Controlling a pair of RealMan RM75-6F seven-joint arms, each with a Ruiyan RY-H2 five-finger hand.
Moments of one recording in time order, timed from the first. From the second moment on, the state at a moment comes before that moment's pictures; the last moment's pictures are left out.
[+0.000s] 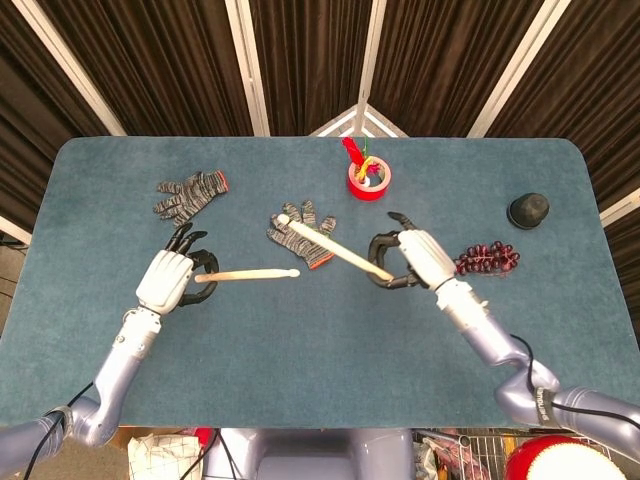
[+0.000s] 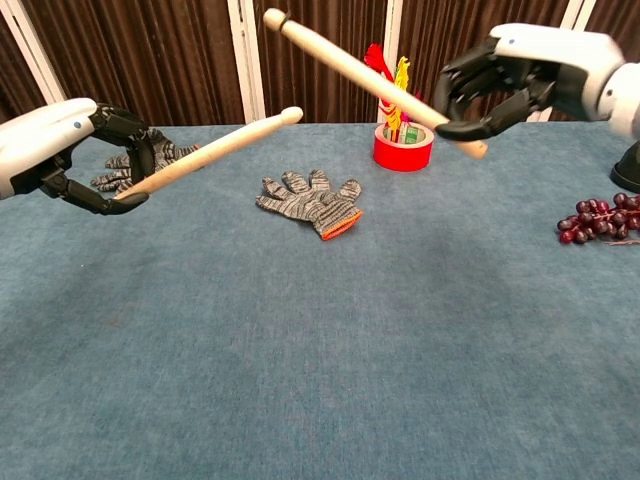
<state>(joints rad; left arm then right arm) -0.55 -1.58 -0.15 -1.31 1.44 1.22 -0.01 0.74 -1.37 0.22 -1.46 -1.44 0.97 0.55</state>
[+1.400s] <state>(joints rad) -0.58 -1.69 -0.18 -1.23 1.53 1.36 -0.23 0.75 -1.29 0.26 -1.58 -1.41 0.97 0.55</state>
